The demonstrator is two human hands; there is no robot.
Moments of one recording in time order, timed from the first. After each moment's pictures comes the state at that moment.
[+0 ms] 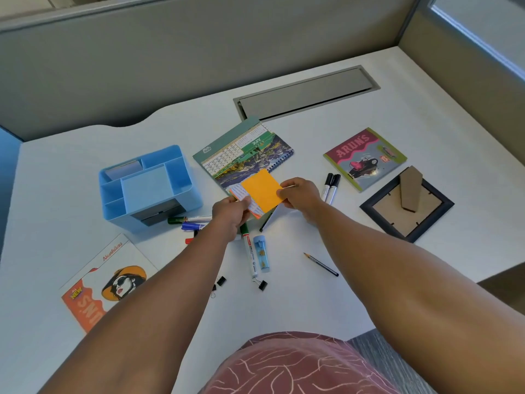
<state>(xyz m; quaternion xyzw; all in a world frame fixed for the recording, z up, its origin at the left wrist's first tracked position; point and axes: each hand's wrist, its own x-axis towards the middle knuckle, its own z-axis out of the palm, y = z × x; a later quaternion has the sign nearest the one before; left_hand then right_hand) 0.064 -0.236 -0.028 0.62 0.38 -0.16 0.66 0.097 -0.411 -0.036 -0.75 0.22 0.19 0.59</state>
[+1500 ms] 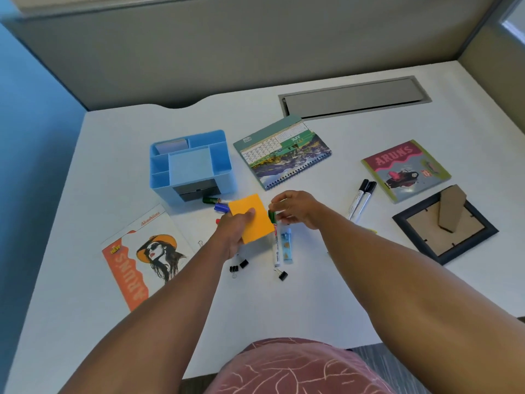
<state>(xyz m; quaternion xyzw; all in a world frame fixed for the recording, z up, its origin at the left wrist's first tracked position) -0.004 -0.179 -0.043 0.59 0.39 -0.17 0.69 0.073 -0.350 -0.030 -0.71 0.10 0.39 0.58</state>
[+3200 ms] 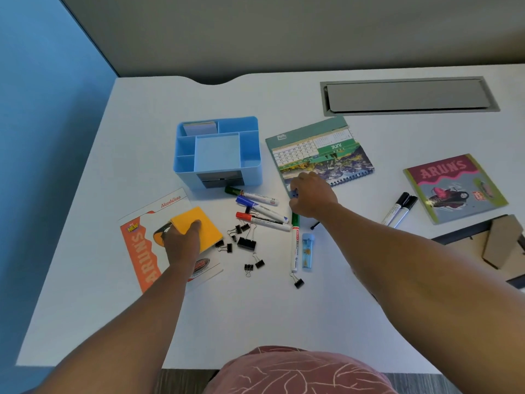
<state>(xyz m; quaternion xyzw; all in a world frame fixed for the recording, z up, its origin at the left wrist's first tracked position) -0.073 -0.069 -0.073 0.66 0.53 0.09 0.52 0.117 -0.310 -0.060 -0.94 -0.27 0.15 0.10</state>
